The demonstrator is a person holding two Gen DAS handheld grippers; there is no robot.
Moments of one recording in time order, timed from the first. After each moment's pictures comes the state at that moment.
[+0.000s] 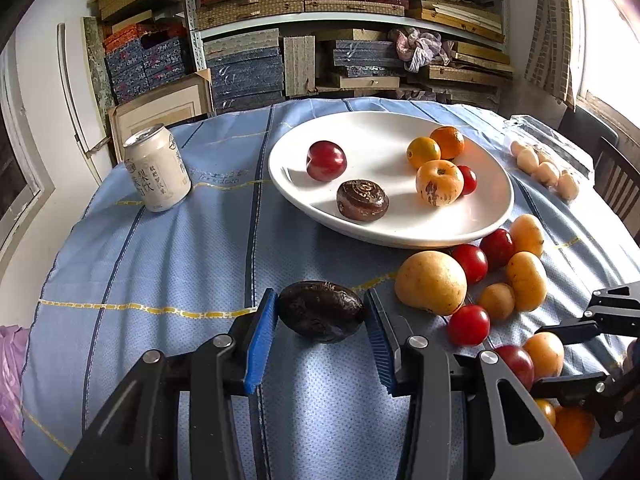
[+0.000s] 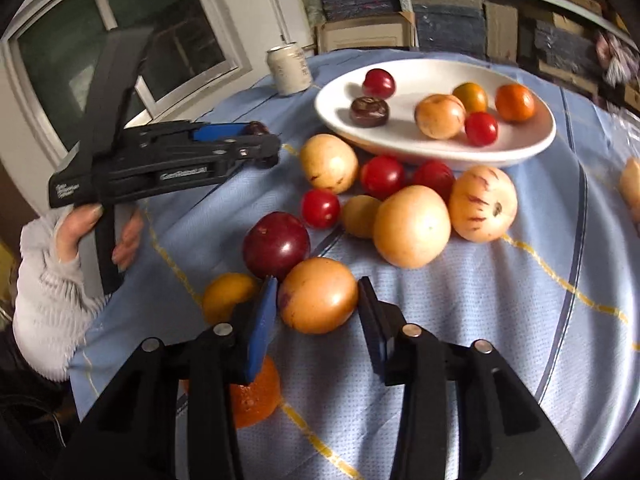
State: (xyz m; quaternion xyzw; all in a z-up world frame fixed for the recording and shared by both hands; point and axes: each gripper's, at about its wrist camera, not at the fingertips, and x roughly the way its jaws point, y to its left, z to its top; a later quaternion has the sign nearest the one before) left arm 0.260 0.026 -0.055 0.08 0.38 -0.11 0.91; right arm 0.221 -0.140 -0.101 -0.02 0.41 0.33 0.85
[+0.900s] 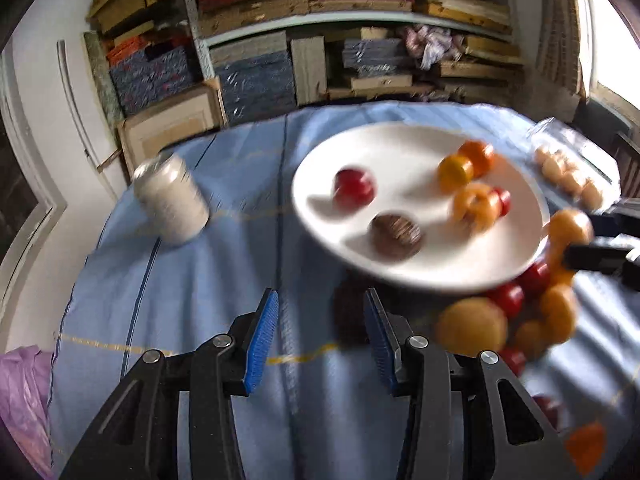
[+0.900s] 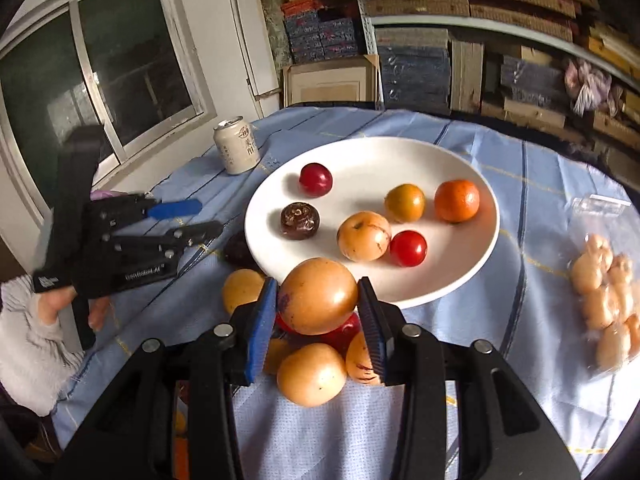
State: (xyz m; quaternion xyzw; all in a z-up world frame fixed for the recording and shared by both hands) left arm 0.295 0.025 -0.048 0.12 0.38 -0.08 0.91; right arm 0.287 -0.164 -0.052 0.00 0.35 0.28 0.90
